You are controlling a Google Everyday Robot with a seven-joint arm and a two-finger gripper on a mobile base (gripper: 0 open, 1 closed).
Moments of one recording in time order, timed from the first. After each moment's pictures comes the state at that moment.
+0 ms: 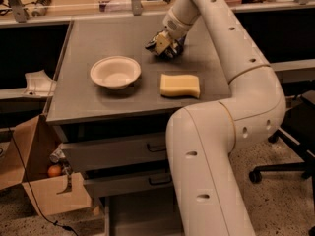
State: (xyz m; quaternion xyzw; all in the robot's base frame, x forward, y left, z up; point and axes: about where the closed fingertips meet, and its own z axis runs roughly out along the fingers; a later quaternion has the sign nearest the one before) arm 0.804 -0.039 0.855 -0.44 0.86 0.14 0.23
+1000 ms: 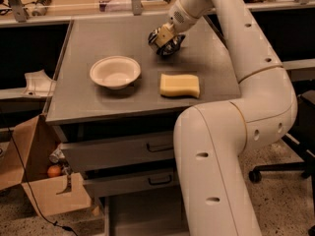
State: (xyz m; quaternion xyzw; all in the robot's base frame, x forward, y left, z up) arm 0.790 -0.043 0.889 -0.45 0.84 0.18 0.27
